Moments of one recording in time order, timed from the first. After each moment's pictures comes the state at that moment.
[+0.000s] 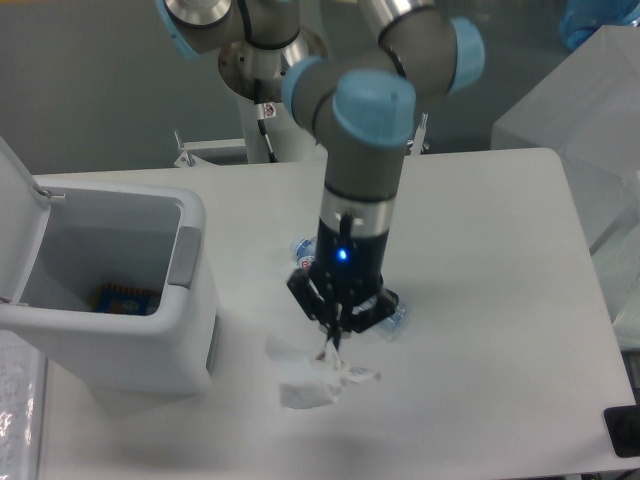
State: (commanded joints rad) arm 2.44 -1.76 -1.54 -0.85 1.09 0.62
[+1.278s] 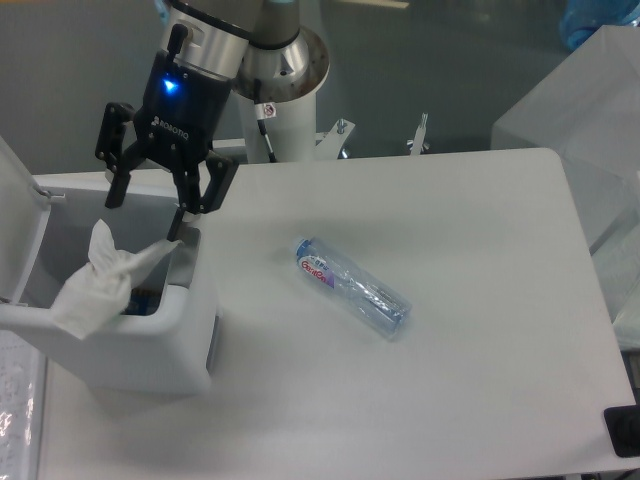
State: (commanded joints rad) arm 2.30 -1.56 -1.71 -0.84 0.98 0.60
